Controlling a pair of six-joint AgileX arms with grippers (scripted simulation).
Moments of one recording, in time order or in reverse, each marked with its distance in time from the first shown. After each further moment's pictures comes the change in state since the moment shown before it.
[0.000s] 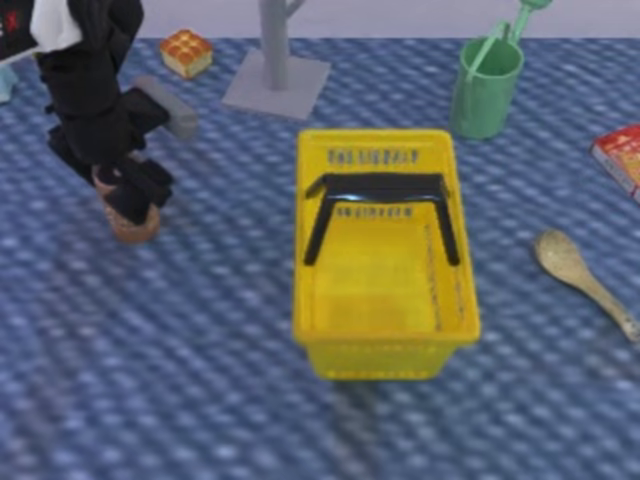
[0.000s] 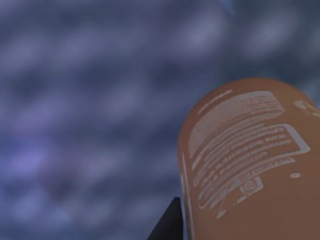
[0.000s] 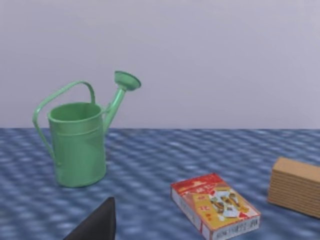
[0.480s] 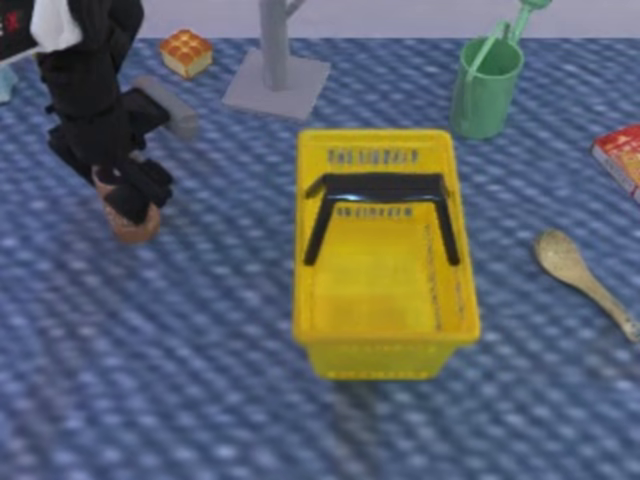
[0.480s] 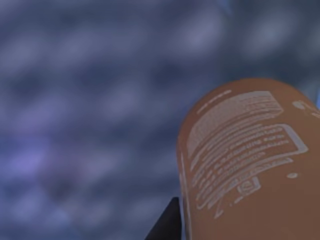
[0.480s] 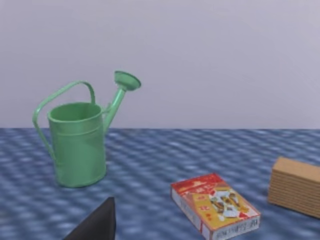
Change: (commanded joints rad) left arm 0.000 0.000 0.000 0.000 0.000 0.000; right arm 0.000 0.000 0.000 0.000 0.000 0.000
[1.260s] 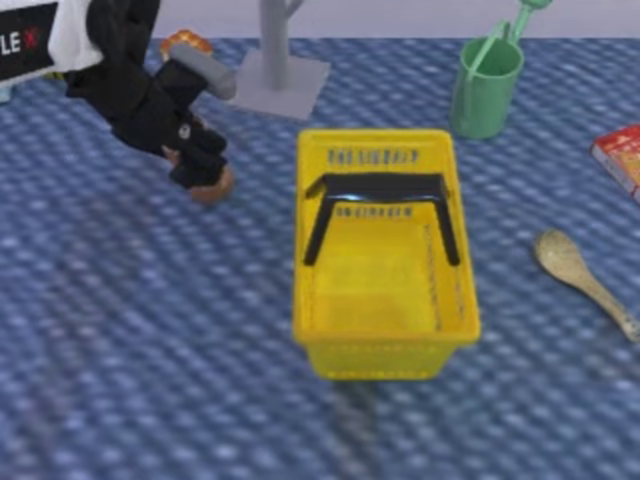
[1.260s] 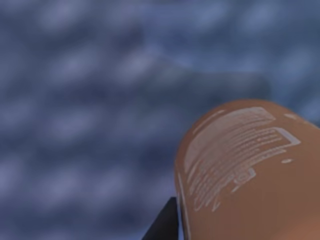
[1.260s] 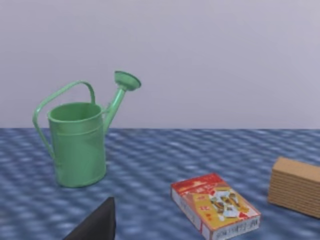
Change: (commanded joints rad) left arm -0.035 -0.016 -0.080 0.351 0.272 -0.116; right arm 0.000 0.000 0.000 0.000 0.000 0.000
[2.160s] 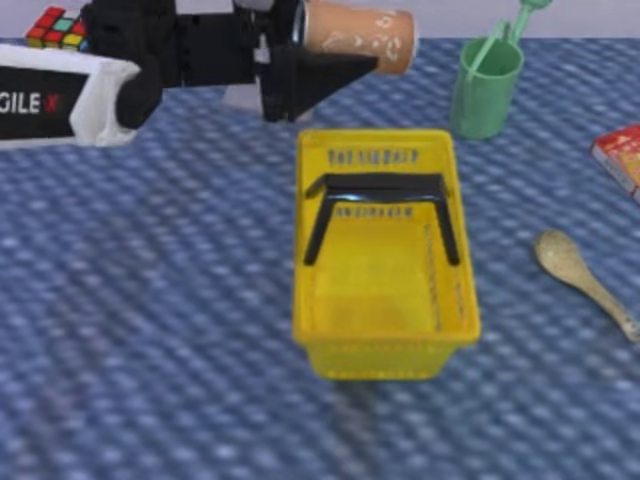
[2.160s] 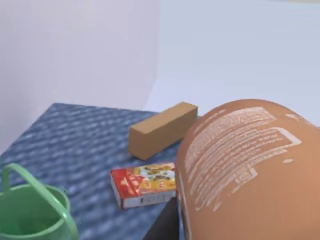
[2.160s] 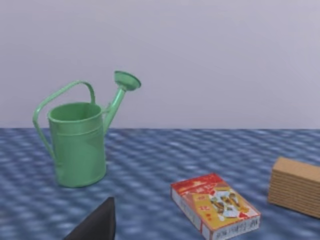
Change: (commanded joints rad) left arm -0.101 -0.166 -0.371 1.351 0.915 -0.447; right arm 0.000 0.000 0.000 0.000 0.000 0.000
